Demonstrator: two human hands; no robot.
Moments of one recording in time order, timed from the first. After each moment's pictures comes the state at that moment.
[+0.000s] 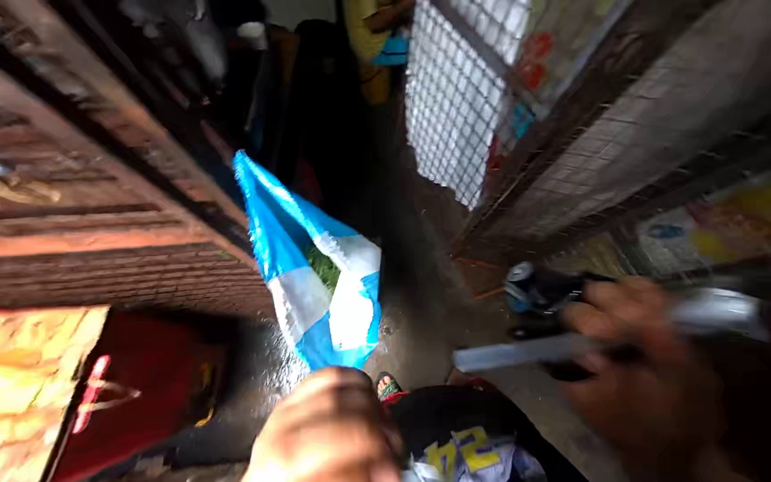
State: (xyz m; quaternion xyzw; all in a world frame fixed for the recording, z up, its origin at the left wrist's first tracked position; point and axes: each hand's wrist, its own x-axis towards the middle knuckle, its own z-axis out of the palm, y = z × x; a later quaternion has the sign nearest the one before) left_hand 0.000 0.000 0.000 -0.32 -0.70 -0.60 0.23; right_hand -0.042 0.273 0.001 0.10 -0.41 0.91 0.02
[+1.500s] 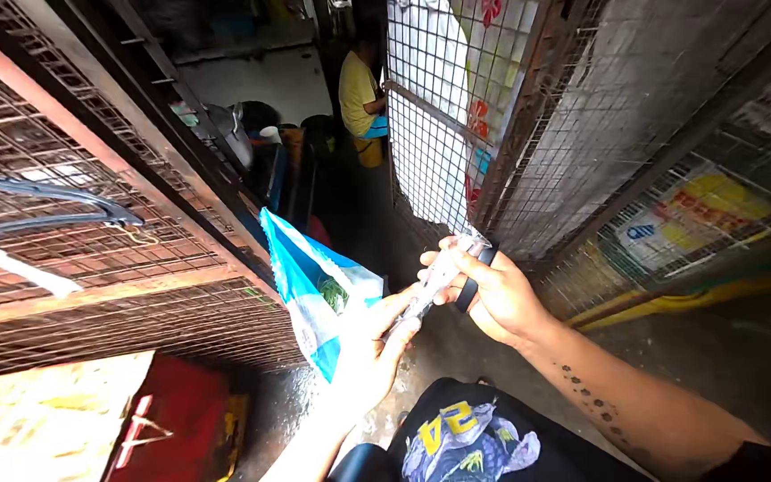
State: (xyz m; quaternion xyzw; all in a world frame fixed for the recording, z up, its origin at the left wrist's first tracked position) left_hand -0.014 0.047 -0.043 -0.24 -0.76 -0.61 0.06; right_hand -0.052 0.252 0.005 0.03 -0.50 0.86 -0.08
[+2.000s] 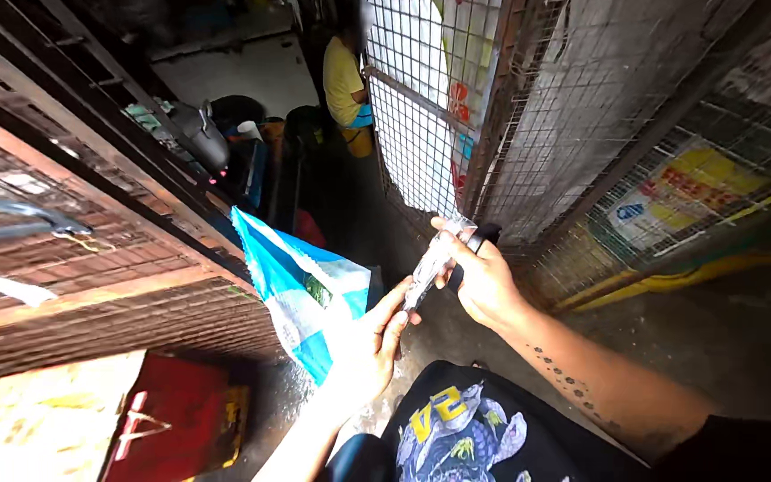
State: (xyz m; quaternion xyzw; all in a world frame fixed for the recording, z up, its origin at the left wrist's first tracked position) left_hand -0.013 0.087 -0.041 -0.20 -0.81 -0.55 -0.05; right_hand -0.068 0.288 -0.029 0.03 -0.55 0.84 0.01
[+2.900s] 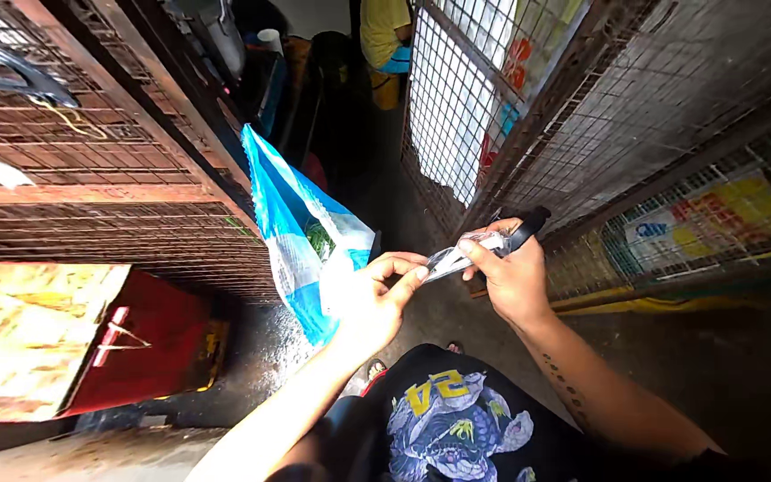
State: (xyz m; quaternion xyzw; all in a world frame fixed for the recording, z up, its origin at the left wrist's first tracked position) left_hand -0.017 0.096 -0.054 -0.07 -0.74 -0.66 0.04; right_hand -0.055 0.296 -0.055 0.05 -0.66 0.74 0.09
